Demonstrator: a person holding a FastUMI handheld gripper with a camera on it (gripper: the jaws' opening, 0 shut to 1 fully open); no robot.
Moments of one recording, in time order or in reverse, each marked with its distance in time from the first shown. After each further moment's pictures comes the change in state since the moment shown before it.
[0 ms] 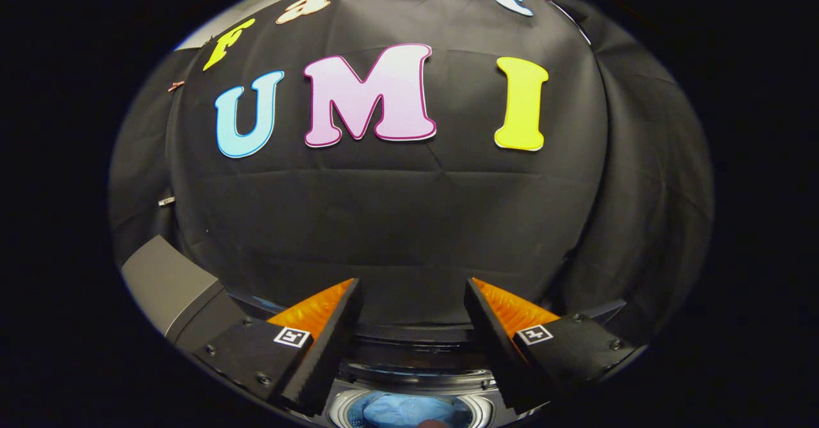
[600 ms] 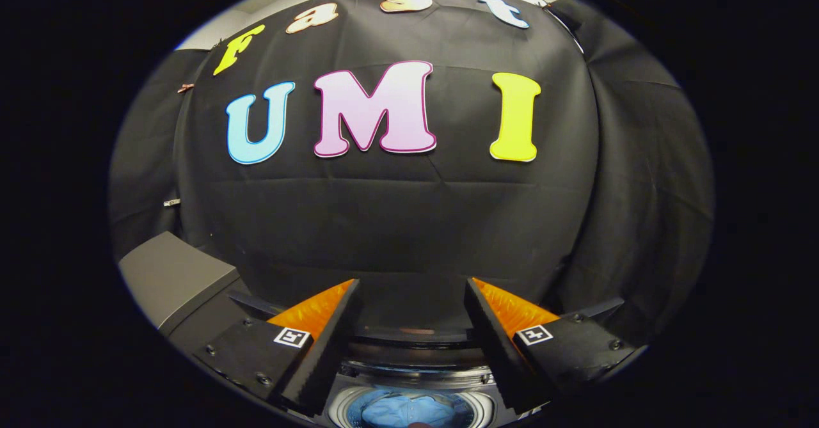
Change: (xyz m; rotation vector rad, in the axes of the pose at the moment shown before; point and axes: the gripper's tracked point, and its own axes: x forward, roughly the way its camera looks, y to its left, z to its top) arm -0.032 0.001 -0.008 -0.006 -0.073 0.007
